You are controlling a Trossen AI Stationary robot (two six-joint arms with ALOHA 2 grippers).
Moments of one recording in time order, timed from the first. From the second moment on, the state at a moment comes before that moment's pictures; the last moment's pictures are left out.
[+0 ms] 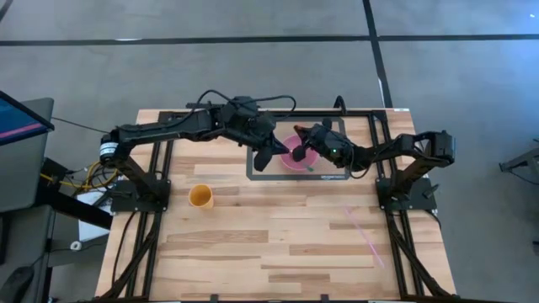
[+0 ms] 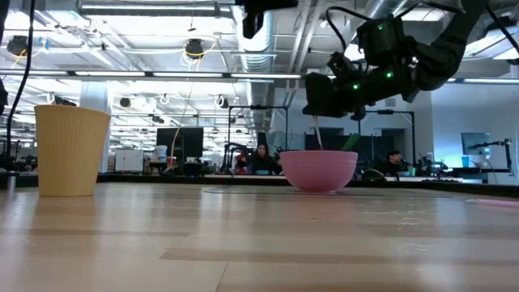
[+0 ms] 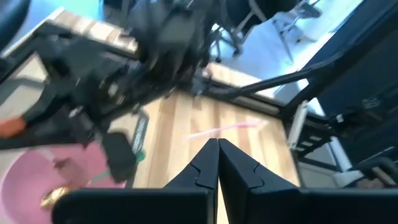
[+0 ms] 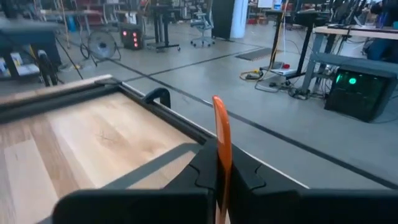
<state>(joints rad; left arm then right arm) 0.17 1.46 1.55 -0.39 0.33 -0.20 -0.30 1.56 0.53 0.89 0.47 0.07</state>
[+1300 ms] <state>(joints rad) 0.18 1.48 1.05 0.00 0.11 -0.21 -0.31 1.56 0.54 0.73 0.47 0.21</state>
